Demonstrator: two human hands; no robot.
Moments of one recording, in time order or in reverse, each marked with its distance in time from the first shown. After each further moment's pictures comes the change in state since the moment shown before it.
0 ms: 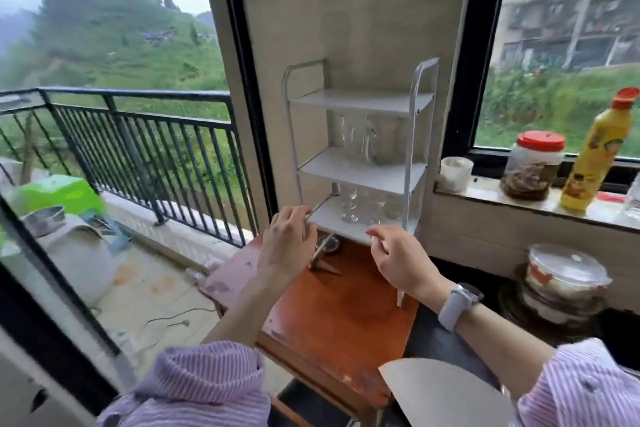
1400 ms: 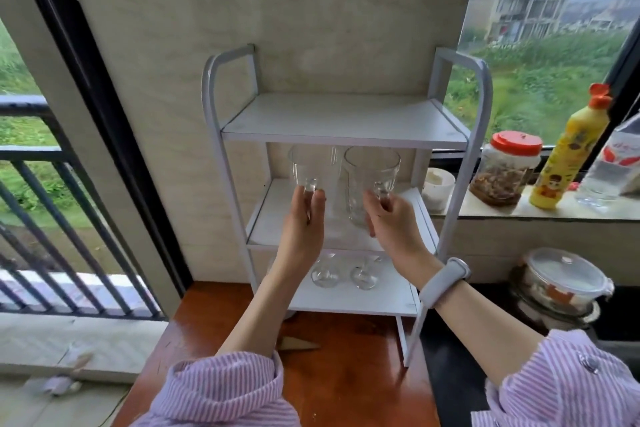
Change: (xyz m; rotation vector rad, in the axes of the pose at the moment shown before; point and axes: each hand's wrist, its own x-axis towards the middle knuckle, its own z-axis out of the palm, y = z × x) left_hand 0.238 -0.046 0.122 -0.848 -0.273 0.142; right_hand 0.227 0.027 0.042 0.418 0.550 0.381
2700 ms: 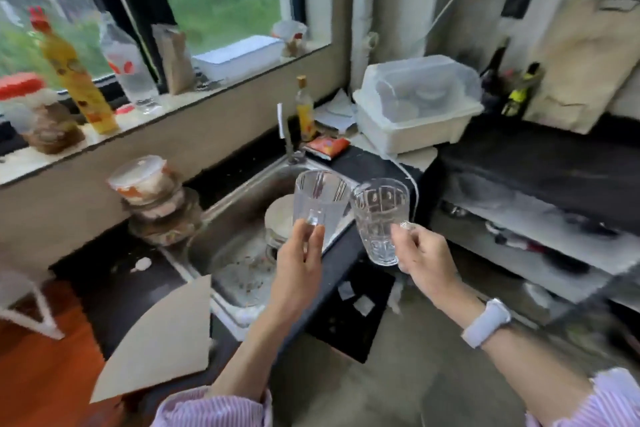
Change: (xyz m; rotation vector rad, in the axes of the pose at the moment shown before) left_hand -0.456 0.208 0.372 -0.236 -0.842 0.231; right_hand -0.513 0.068 -0.501 -0.256 0.828 0.307
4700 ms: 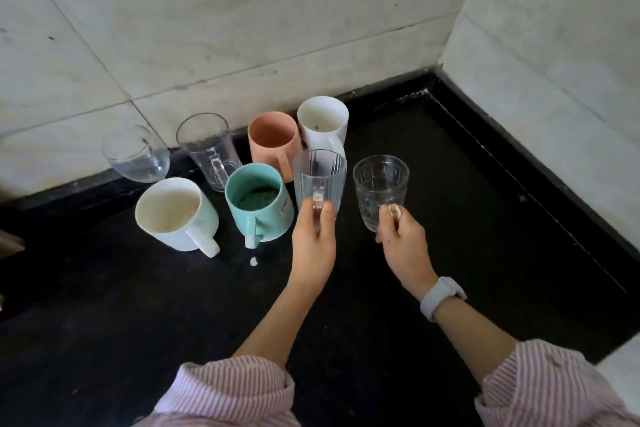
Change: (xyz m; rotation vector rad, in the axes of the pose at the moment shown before) left_hand 0.123 0.275 1.230 -0.462 -1.105 -0.046; right_hand 0.234 0.510 -0.971 -0.242 1.104 0.595
